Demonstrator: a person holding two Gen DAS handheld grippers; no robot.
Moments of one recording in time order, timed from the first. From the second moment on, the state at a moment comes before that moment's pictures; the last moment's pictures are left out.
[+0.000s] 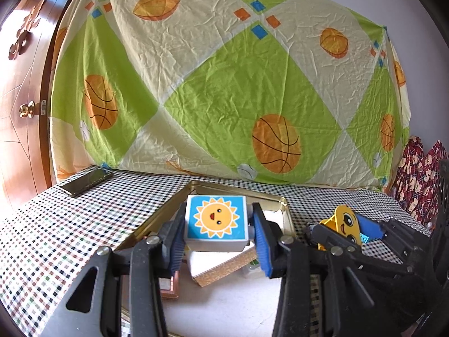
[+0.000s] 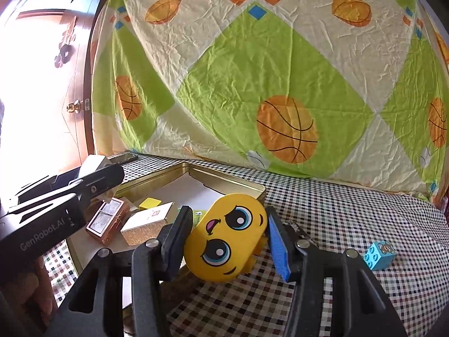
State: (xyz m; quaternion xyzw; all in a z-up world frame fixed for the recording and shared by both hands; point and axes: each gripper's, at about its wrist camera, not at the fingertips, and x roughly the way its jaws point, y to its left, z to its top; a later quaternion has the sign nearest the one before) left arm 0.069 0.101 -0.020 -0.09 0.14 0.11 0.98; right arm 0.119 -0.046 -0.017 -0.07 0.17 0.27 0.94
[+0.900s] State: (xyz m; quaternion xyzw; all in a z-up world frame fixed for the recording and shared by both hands) left arm 0.104 0.150 -0.034 -0.06 0.22 0.14 0.96; right arm 0.146 0.032 -0.034 -0.11 0.25 0.37 0.89
